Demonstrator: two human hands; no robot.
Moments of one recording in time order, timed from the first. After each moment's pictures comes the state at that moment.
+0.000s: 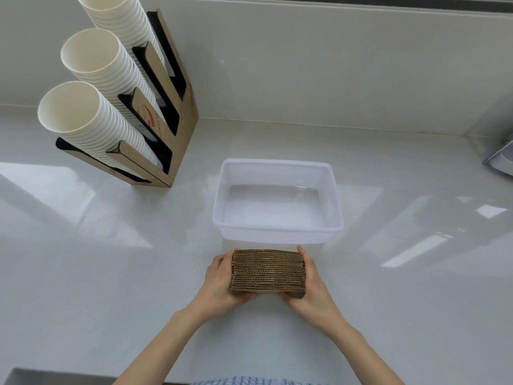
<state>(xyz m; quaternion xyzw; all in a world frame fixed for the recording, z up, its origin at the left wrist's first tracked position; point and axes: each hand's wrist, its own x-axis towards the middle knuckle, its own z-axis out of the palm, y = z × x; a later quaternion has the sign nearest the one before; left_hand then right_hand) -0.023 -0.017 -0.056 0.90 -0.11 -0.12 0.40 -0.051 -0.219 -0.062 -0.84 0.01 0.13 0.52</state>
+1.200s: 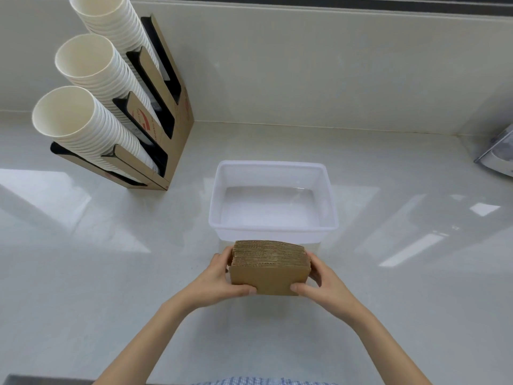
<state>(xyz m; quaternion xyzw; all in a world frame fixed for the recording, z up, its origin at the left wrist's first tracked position) -0.013 -0.008 -0.028 0.81 -0.09 -0.28 0.51 -0.047 -0.245 -0.028 -0.76 0.02 0.21 0.61</state>
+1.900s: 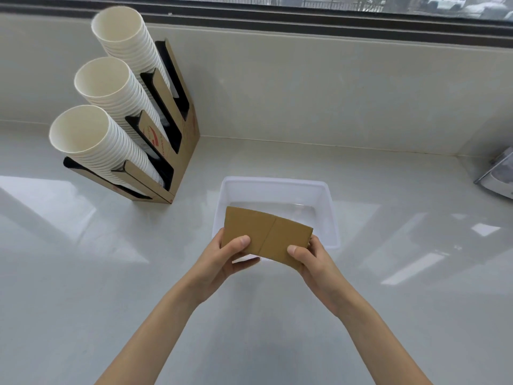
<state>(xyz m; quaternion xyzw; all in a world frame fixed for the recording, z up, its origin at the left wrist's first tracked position) 0.013 -0.020 0.026 0.58 0.00 -0.24 0.78 -0.008 -0.213 0.025 -0.66 0.09 0.19 0.72</state>
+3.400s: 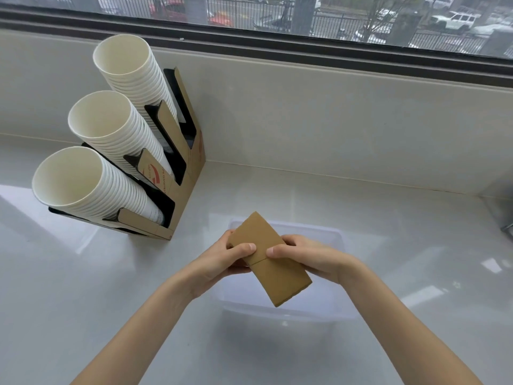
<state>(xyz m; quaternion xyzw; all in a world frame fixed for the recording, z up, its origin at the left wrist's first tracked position) 0.117 -0.008 0.045 0.67 0.01 -0.29 0.69 0.129 -0.200 0.075 -0.77 -0.01 0.39 0.51</state>
